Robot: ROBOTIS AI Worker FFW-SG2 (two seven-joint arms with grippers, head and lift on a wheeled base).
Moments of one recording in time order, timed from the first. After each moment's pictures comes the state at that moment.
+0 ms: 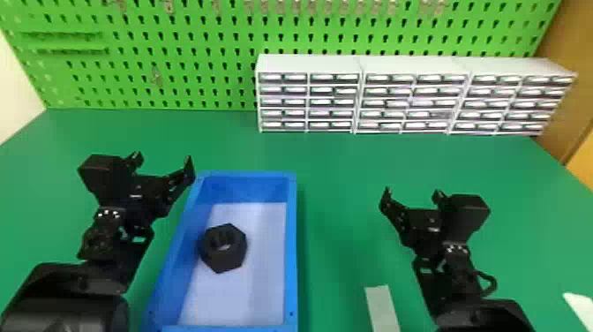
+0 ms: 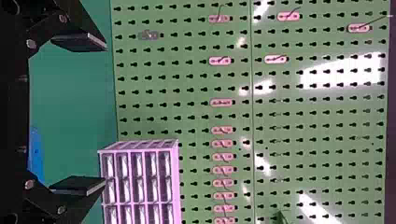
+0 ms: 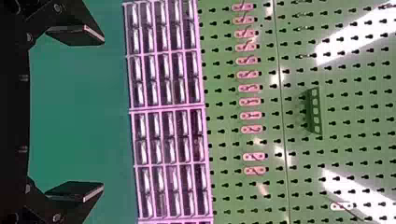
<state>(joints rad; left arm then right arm) 0.01 0.21 -0.01 -1.68 0.16 0.01 -0.04 0.00 -0.02 0.06 -1.50 -0.11 -0.12 -0.06</state>
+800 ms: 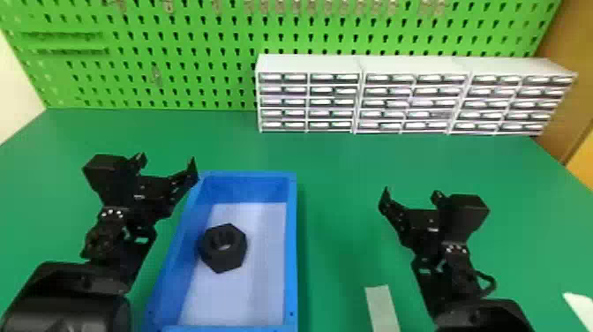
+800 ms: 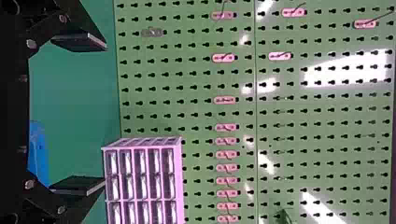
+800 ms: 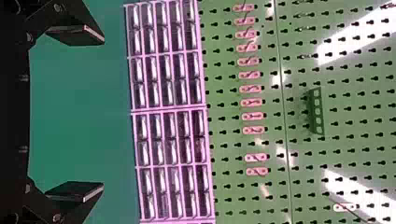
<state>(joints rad) 0.00 0.21 -0.02 -1.68 0.16 0.02 -0.04 0.00 -0.02 0.06 -1.50 -0.12 -0.11 -0.06</state>
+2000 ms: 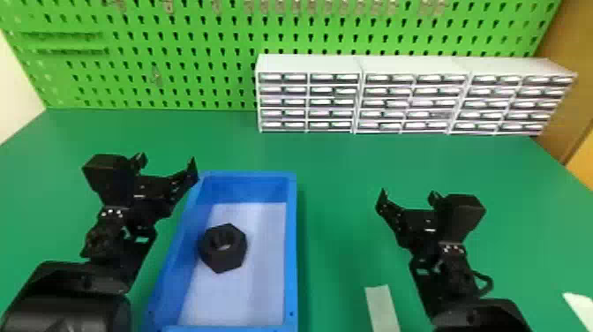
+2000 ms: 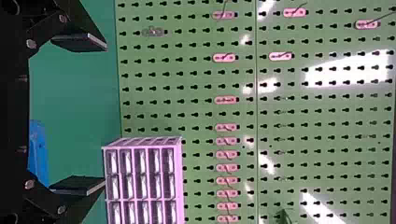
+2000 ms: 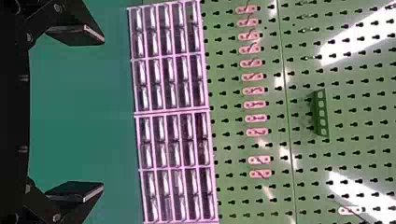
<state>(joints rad) 0.00 0.21 -0.02 -1.68 0.17 0.03 -0.04 0.00 -0.02 0.07 -1.50 -0.12 -0.10 -0.06</state>
